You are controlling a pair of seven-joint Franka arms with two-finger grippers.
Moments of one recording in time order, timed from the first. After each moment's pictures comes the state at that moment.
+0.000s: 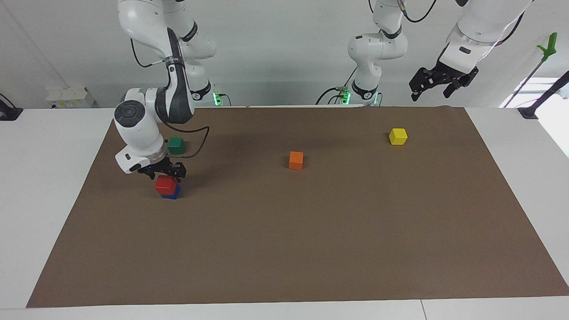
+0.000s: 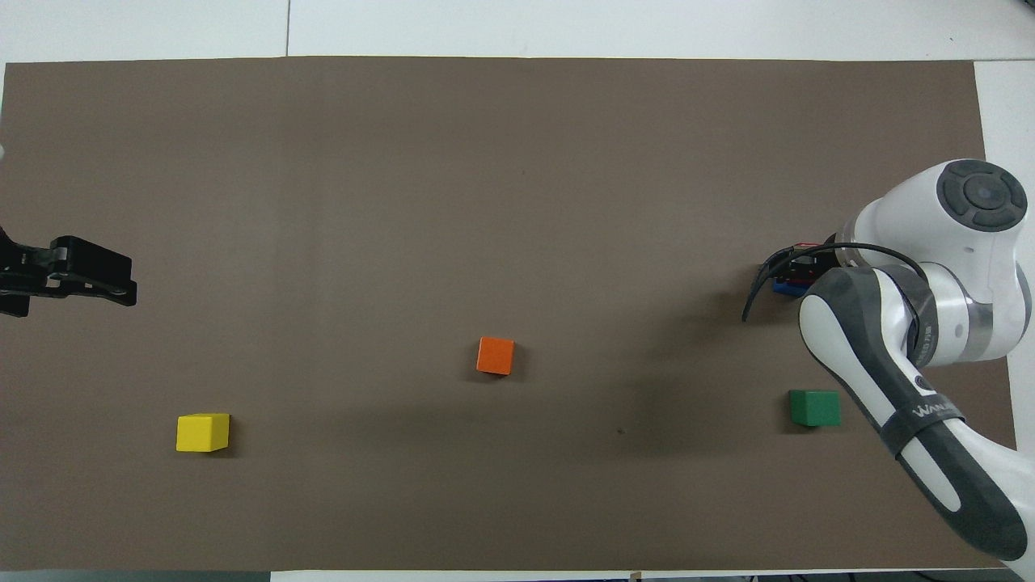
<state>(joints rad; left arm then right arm) 0.01 -0.02 -0.14 -1.45 0.00 1.30 -0.15 0.05 0.16 -0.05 -2.07 -0.10 2.16 0.17</state>
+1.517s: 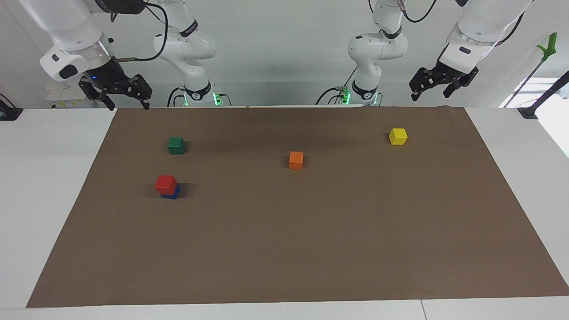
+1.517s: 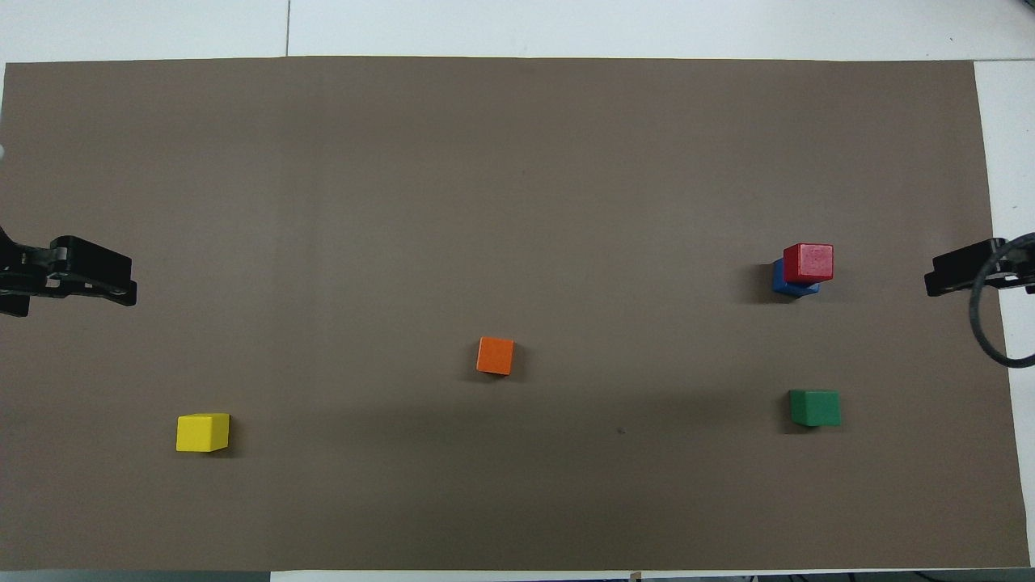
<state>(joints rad) 0.01 -0.02 -0.14 -1.45 0.00 1.30 -0.15 -0.01 -0.05 -0.05 -1.56 0.02 1.42 -0.05</state>
